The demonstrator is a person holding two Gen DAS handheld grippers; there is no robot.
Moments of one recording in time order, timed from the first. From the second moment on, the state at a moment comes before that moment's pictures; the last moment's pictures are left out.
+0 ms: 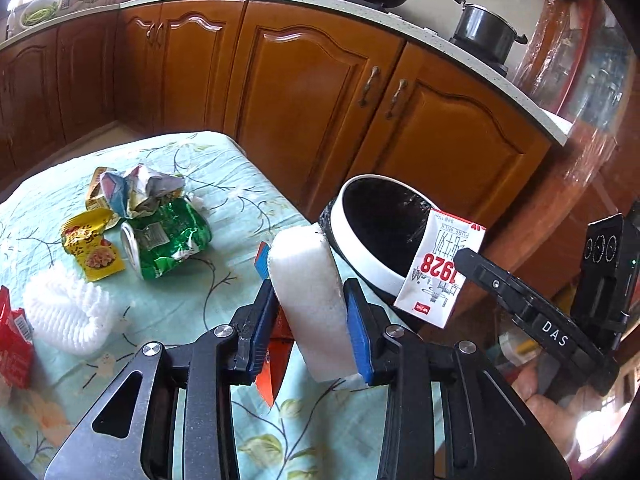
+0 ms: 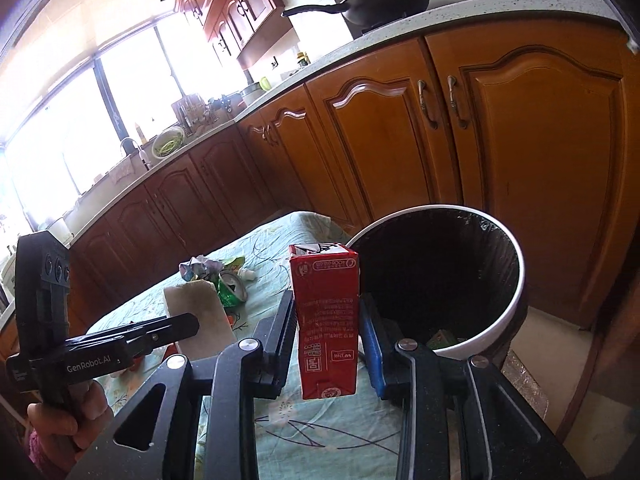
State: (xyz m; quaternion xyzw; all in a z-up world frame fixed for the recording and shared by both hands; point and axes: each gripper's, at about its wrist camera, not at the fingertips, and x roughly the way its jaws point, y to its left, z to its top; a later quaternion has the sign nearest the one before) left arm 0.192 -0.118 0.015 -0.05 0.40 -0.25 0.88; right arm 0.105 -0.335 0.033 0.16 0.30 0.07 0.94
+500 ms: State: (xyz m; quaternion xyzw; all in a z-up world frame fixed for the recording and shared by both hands) left arm 0.203 -0.148 0.016 -0.06 0.41 -0.27 0.87; right arm 0.101 -0.367 0.038 0.17 0.28 0.04 0.94
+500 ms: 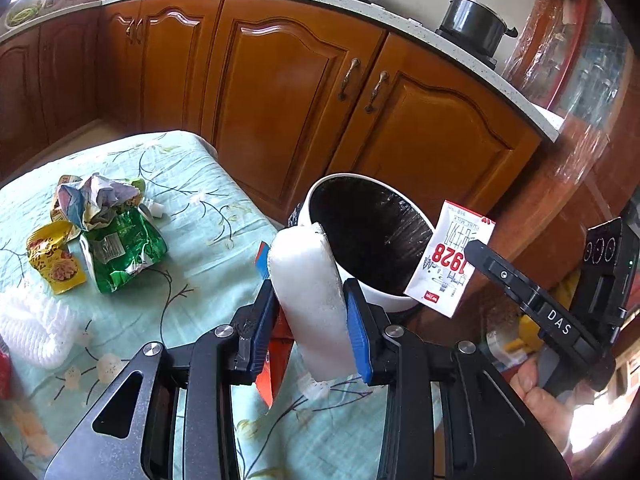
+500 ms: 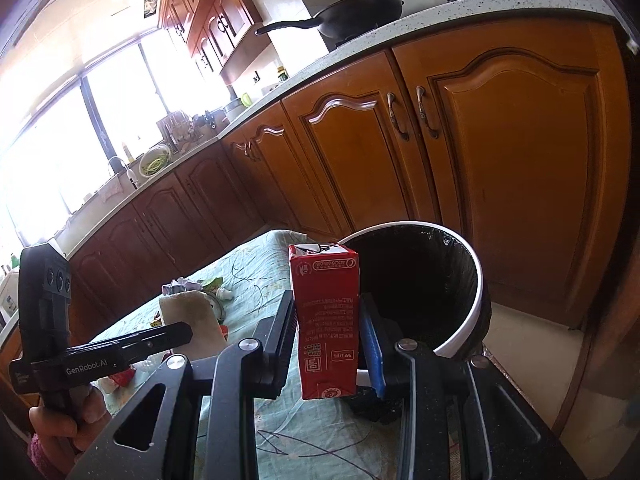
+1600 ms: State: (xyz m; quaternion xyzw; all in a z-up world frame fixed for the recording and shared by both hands) left arm 0.169 -0.099 -0.026 0.01 0.43 -0.20 0.88; right arm 0.100 -0.358 0.026 0.19 0.30 0.06 0.93
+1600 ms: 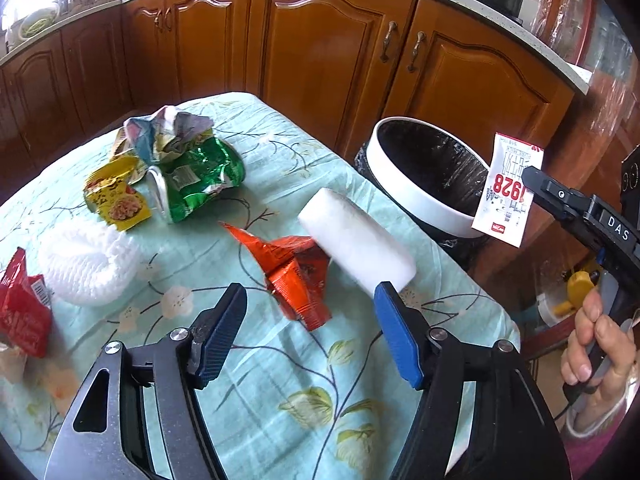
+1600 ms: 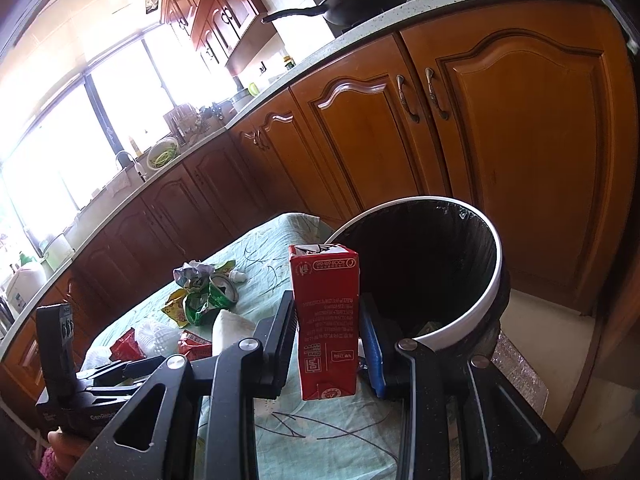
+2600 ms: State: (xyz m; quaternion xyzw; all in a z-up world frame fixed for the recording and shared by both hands) left arm 0.179 -0.135 0.013 0.00 0.38 -0.24 0.89; right arm 0.105 -0.362 0.035 0.17 0.28 0.05 0.94
